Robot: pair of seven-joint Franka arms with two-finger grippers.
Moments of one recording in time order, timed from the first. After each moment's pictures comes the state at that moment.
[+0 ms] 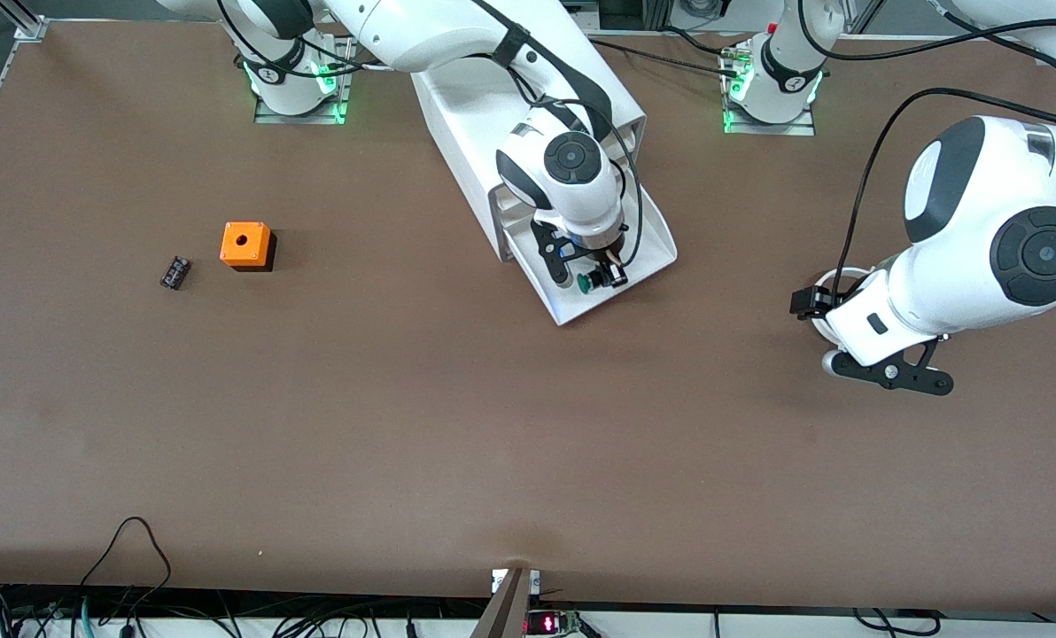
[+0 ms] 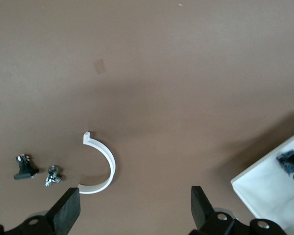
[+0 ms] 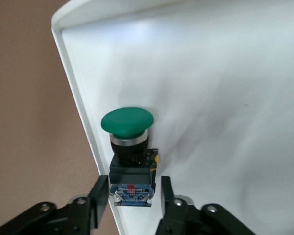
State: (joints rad) left arm -0.07 0.45 -0.16 -1.26 0.10 1.52 -0.08; right arm 0.90 0.91 0.04 -1.14 0.16 2.25 2.06
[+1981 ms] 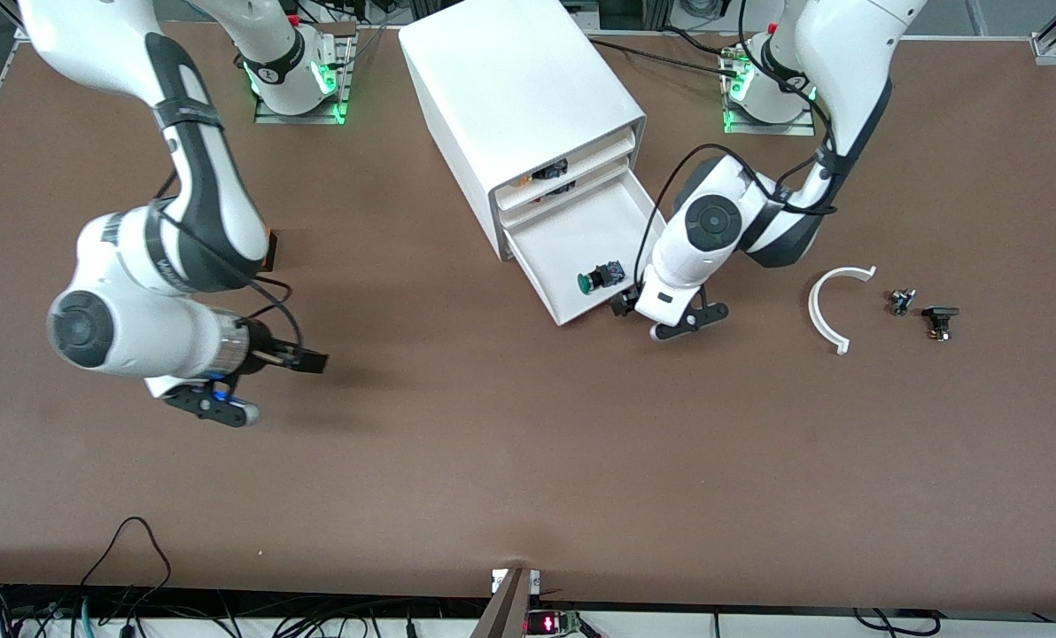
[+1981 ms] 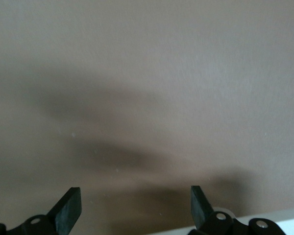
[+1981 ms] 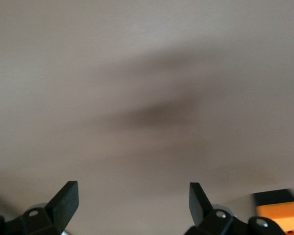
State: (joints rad) left arm -0.18 0.48 -0.37 -1.99 0.10 2.41 -0.98; right arm 0.22 0.56 -0.09 -1.40 0.21 1.79 0.31
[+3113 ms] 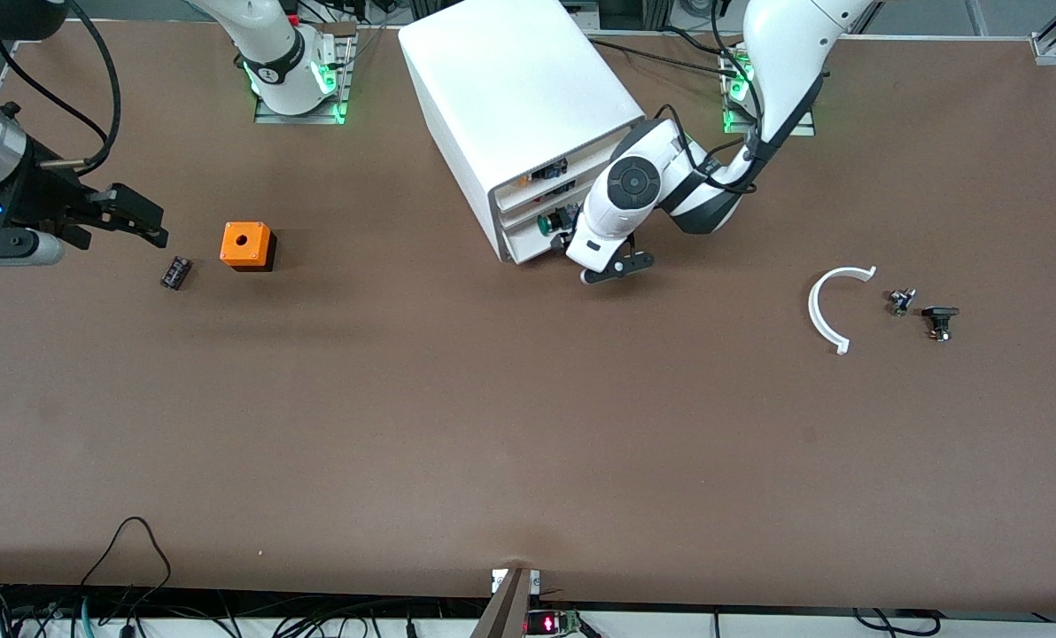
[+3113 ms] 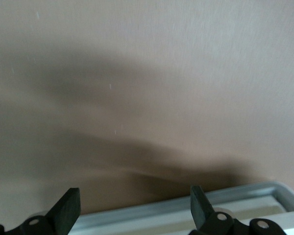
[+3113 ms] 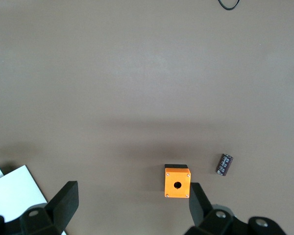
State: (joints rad) left arm -0.20 0.51 -0.56 -2.05 0.01 2.38 -1.07; right arm 0.24 0.09 -0.15 -1.49 0.04 1.59 0.07
